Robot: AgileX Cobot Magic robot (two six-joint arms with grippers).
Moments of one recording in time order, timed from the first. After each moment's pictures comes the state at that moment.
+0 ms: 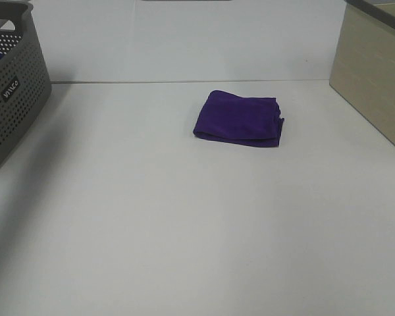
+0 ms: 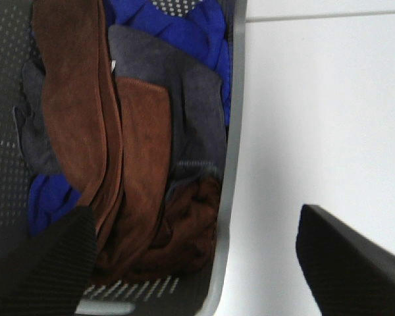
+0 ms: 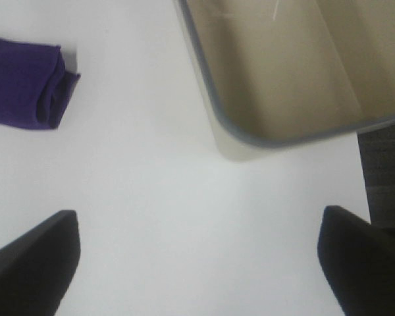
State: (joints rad) left arm 0.05 1.75 -1.89 0.05 1.21 0.04; right arm -0.28 1.37 -1.53 0.18 1.21 -0.26
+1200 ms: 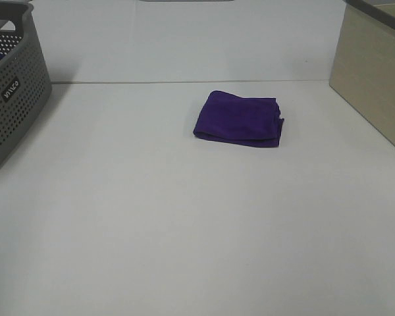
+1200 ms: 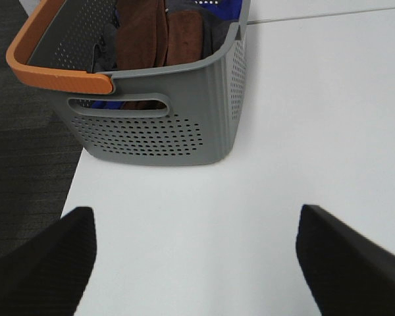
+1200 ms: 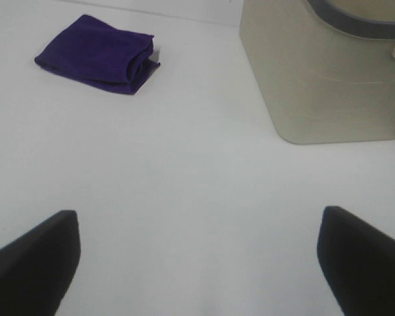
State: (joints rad) left arm 0.05 0.27 -0.58 0.12 0.90 0.02; right arm -0.11 0.12 -0.53 0.20 0.97 -0.26
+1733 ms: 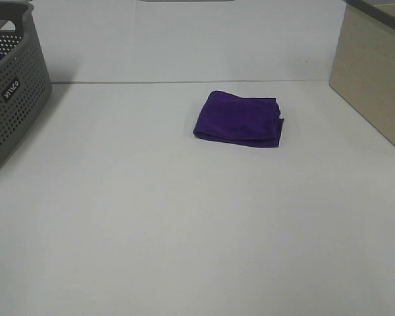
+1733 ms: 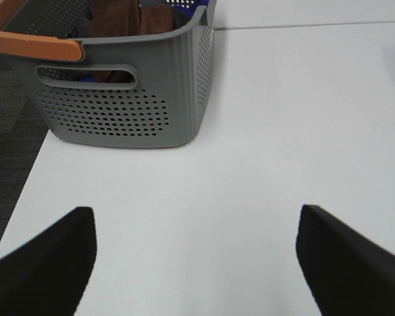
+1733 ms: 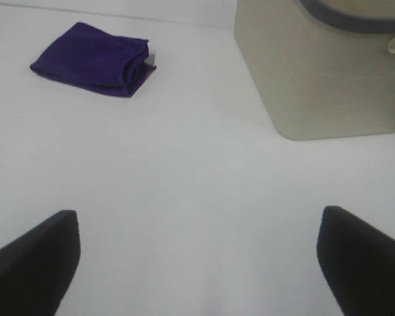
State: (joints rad) left arm 0.05 0.00 -0.53 0.02 1.07 0.02; right arm -0.11 0.11 -0.52 0.19 0.98 -0.24
